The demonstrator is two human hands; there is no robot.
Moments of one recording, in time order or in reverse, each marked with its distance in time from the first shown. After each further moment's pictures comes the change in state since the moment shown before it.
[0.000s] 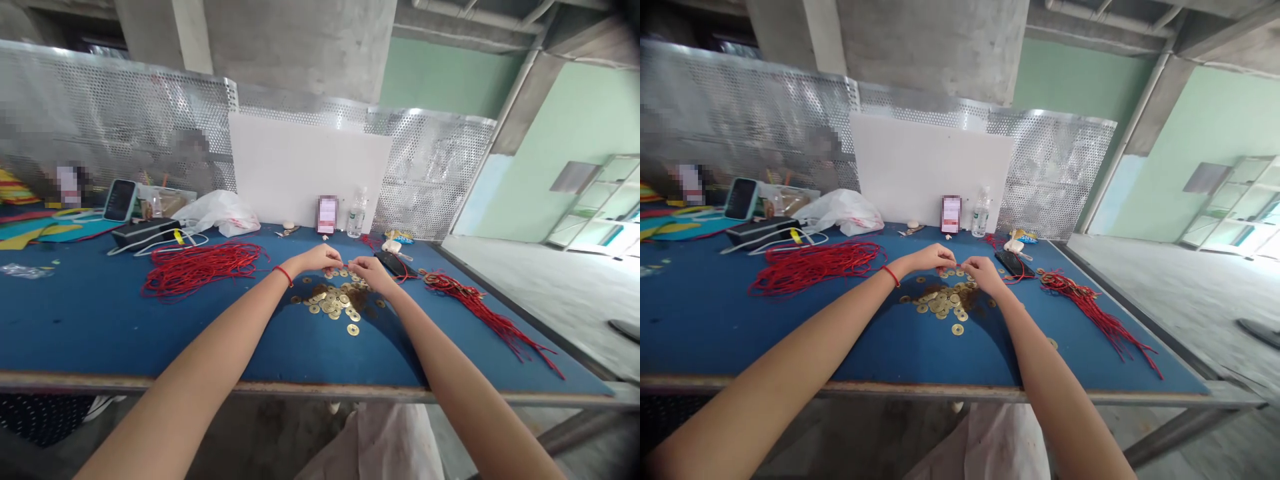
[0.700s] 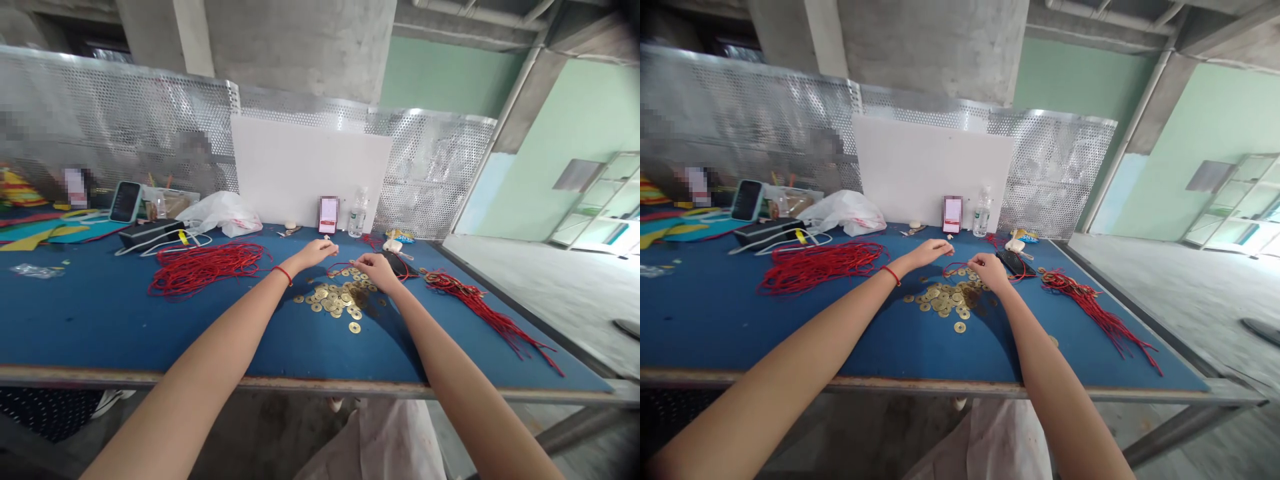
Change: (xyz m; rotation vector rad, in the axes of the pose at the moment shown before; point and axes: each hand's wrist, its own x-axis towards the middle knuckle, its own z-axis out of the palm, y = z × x) left_hand 0.005 -0.017 -0.008 0.159 0.318 0.110; right_hand 0.002 0.004 -0.009 -0.185 0.107 0.050
